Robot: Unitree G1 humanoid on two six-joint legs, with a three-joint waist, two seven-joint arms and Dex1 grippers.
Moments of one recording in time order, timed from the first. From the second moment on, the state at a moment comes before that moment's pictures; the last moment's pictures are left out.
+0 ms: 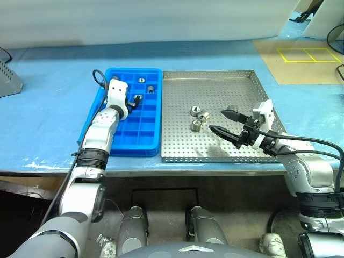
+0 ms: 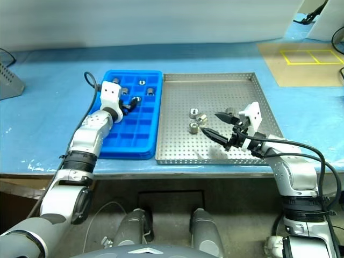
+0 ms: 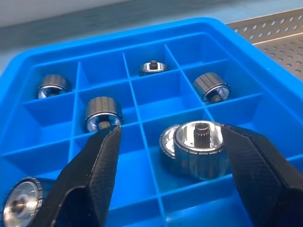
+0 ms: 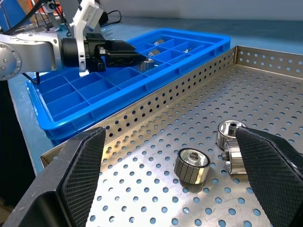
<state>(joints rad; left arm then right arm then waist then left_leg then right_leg) -0.76 0.25 0.09 0.56 -0.07 0.27 -0.26 -0.27 -0.59 -0.14 -0.14 0.55 0.47 0.90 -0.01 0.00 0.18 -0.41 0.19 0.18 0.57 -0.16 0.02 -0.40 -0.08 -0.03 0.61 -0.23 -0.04</state>
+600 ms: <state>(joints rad) -0.88 0.23 0.11 0.90 -0.07 0.07 -0.29 -0.26 -0.60 -0.14 -0.15 0.55 0.48 0.89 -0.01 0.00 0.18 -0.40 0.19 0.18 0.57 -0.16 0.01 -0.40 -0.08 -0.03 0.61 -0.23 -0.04</state>
